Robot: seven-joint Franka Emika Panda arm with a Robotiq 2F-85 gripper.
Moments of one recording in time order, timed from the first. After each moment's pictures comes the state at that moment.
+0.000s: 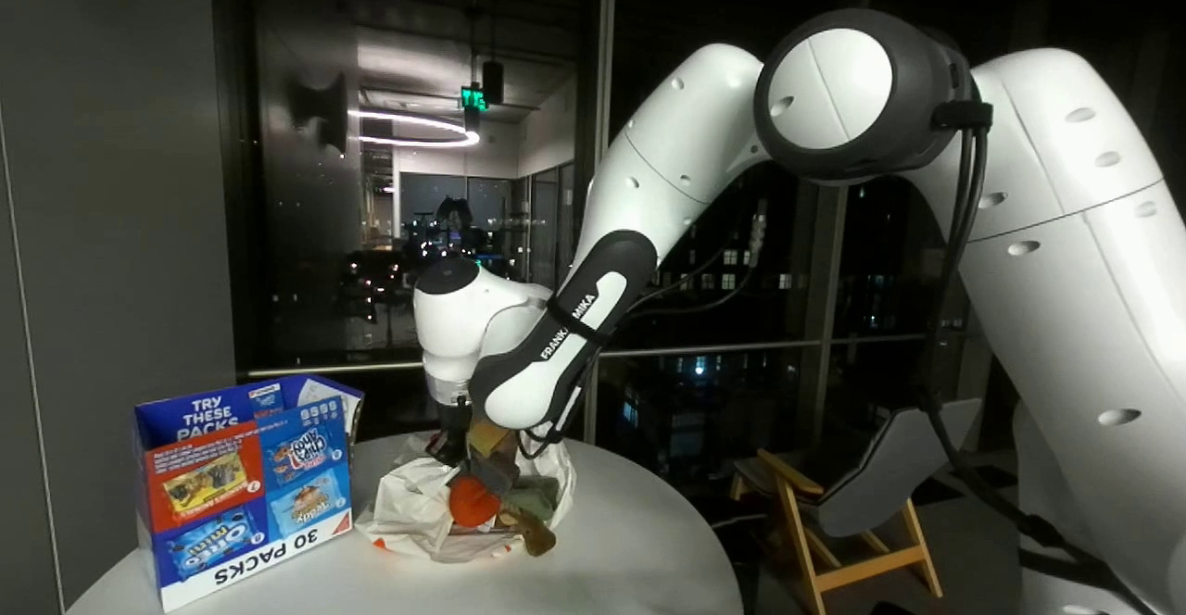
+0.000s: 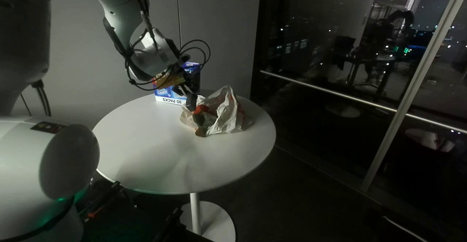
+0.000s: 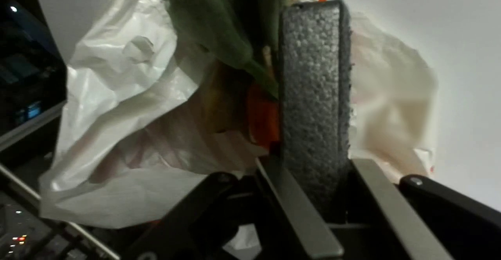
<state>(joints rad) 0.41 0.44 -0.14 -1.94 -0.73 2.59 0.59</state>
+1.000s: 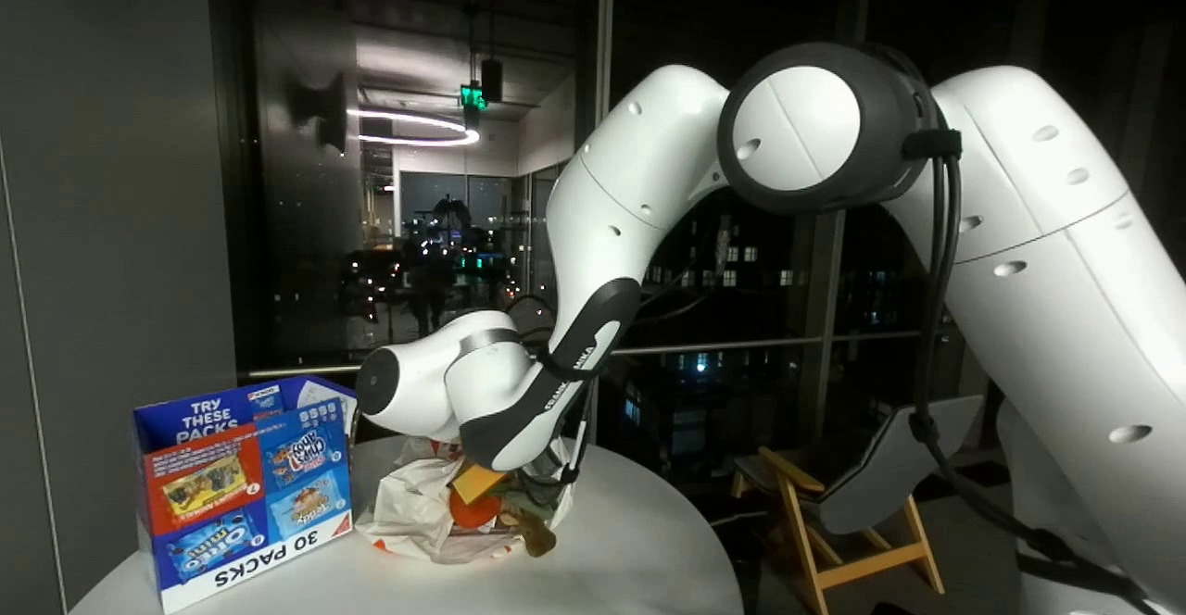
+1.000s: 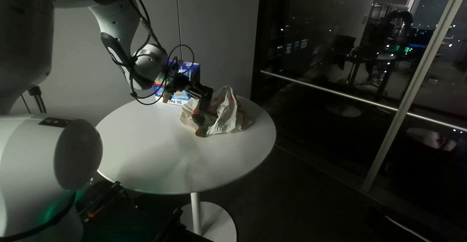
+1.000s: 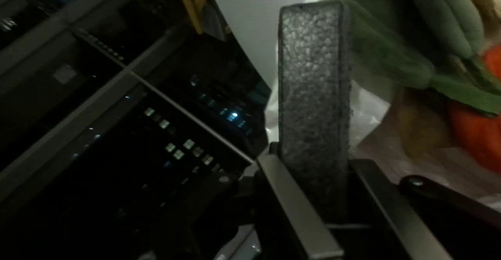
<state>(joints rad) 0.54 0.55 -0.17 -1.84 -1.15 2.01 1.44</state>
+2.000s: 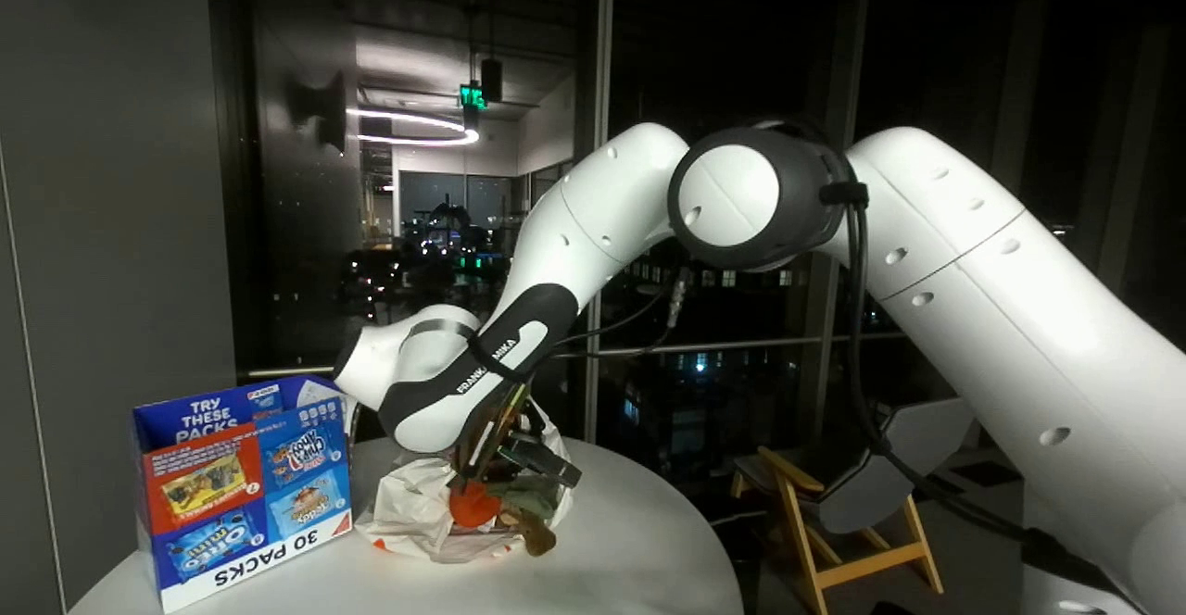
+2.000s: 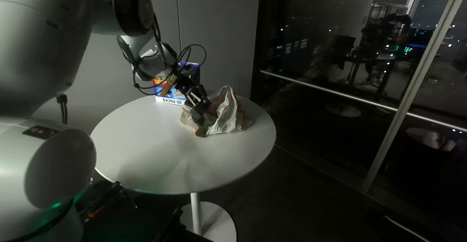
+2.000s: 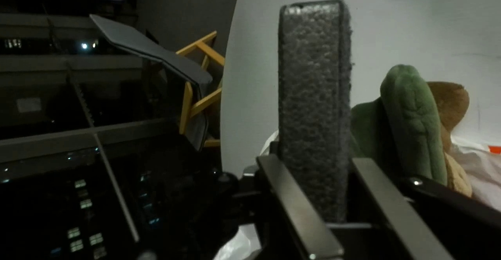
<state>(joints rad) 0.30 0.75 0.09 -1.49 -0.85 1.64 0.76</state>
